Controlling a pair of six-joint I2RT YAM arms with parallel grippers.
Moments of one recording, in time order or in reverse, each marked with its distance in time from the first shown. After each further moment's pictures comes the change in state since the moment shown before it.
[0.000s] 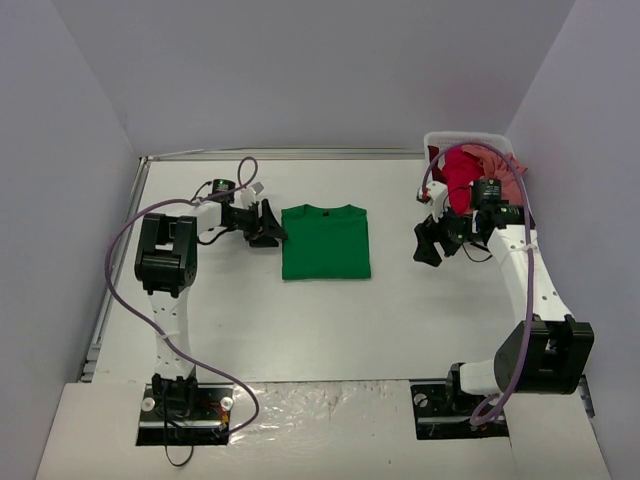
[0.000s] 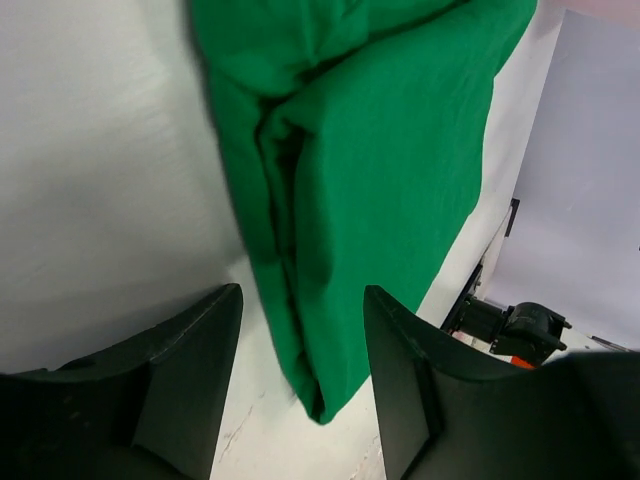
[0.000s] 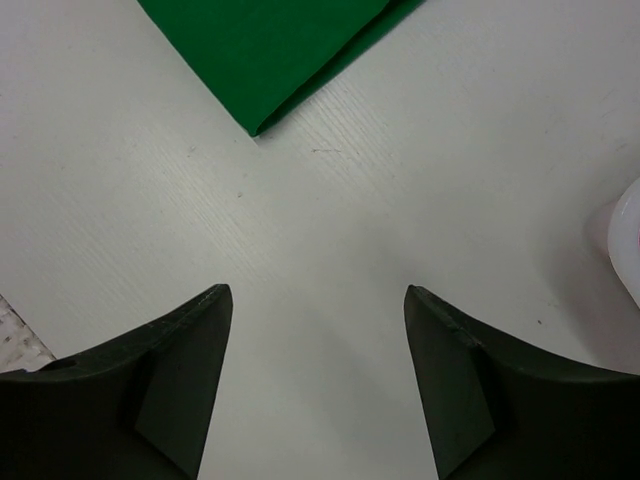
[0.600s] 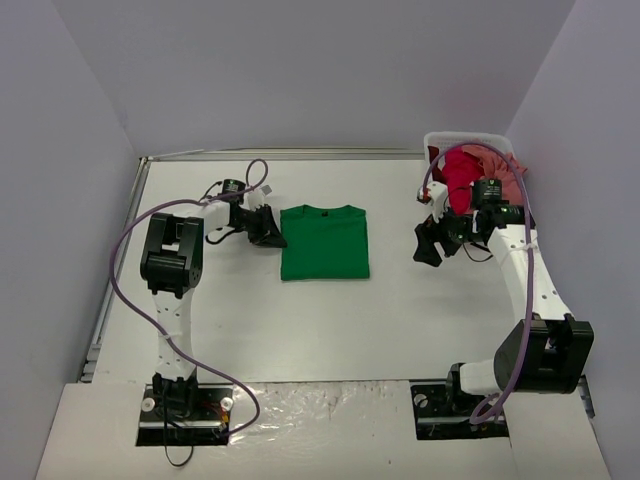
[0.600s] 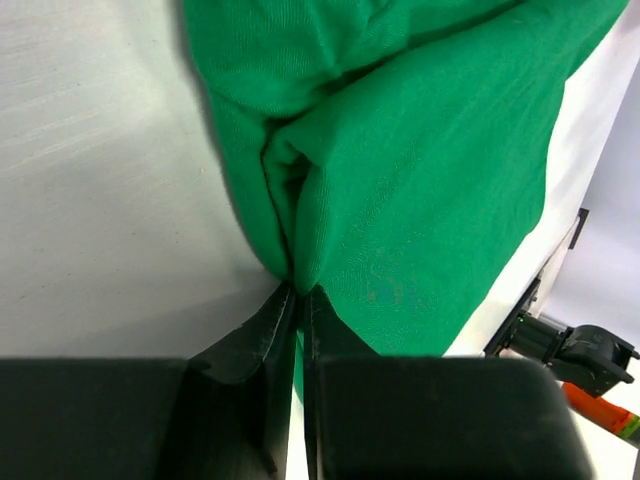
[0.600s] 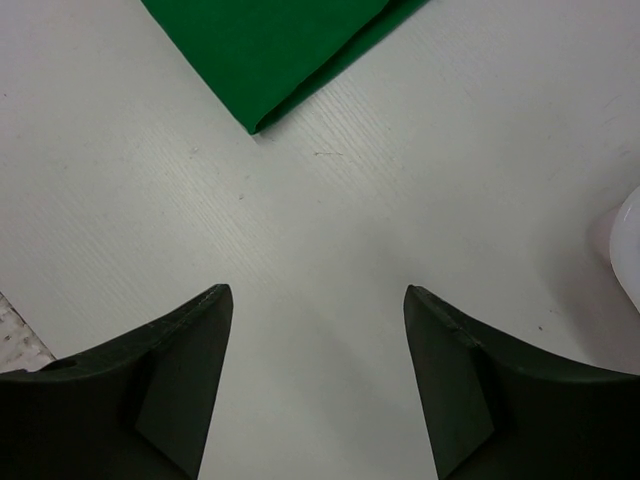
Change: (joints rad) left arm -0.054 0.014 0.036 -0.055 -0.135 0.047; right arm -0.010 0.007 0.000 0.000 -0.018 -0.014
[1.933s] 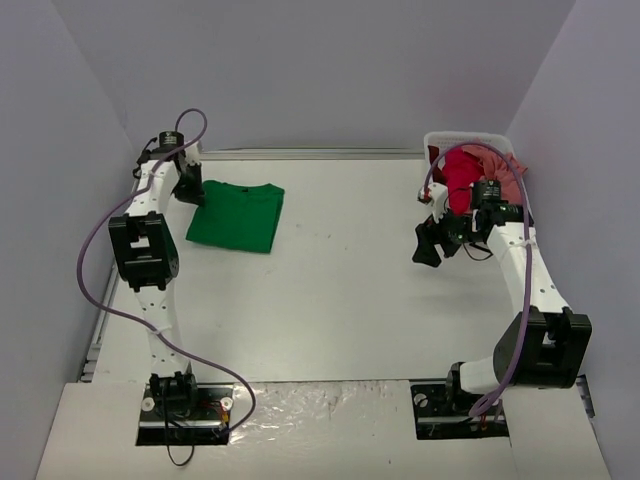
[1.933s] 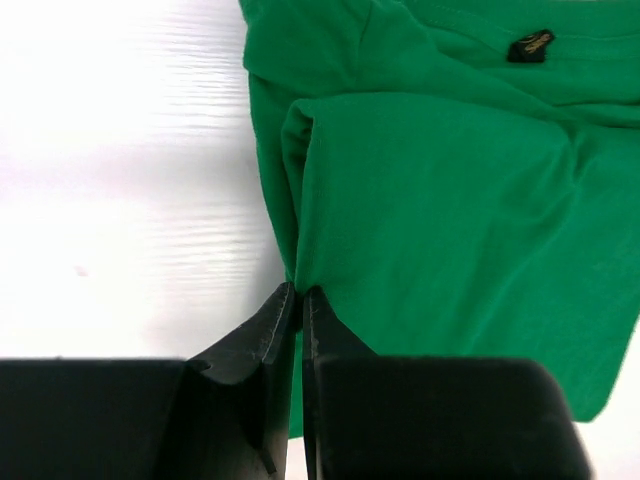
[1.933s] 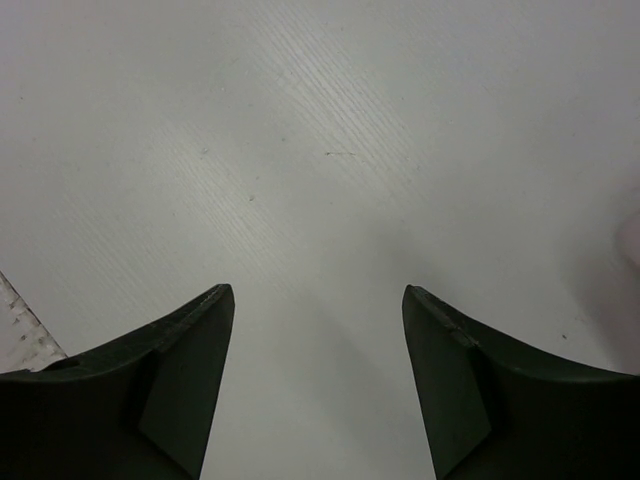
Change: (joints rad) left arm 0.233 0.031 0.523 -0.446 -0.635 0.330; right arm -0.010 0.027 -0.010 0.000 -0.033 0.004
